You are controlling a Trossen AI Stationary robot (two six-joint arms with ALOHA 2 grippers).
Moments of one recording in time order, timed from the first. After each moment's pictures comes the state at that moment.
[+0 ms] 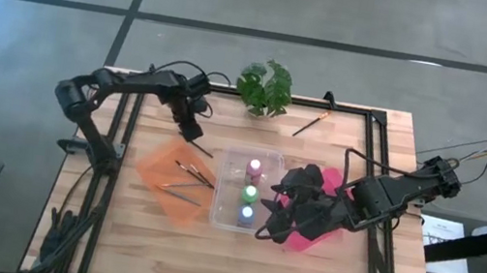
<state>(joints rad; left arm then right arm) 0.70 1.67 1.03 -0.83 0.11 0.08 0.49 1.62 1.83 -1.06 0.58 0.92</state>
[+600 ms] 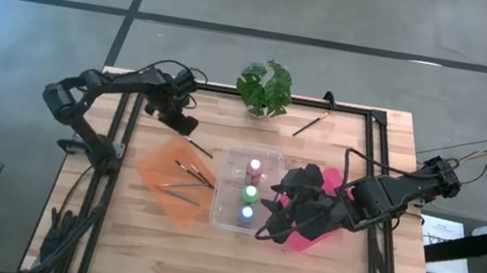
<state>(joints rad) 0.81 1.58 0.91 -0.86 0.13 -0.34 0.49 1.62 1.83 -1.06 0.58 0.91</state>
